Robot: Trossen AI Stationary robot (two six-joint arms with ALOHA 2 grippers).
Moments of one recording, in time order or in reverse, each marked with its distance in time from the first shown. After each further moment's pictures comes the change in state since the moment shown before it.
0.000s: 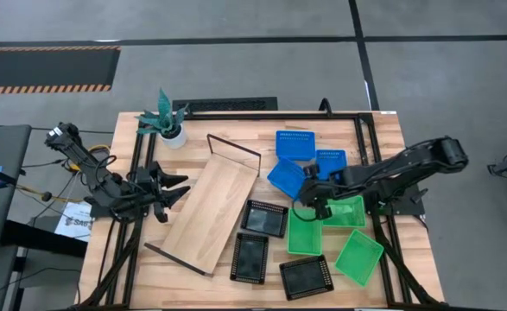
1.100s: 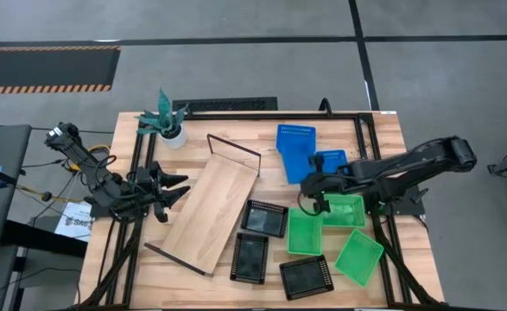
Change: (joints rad) left arm 0.000 0.000 0.000 0.001 -0.002 -0.002; right arm 0.005 -0.118 0.069 -0.041 0.156 0.033
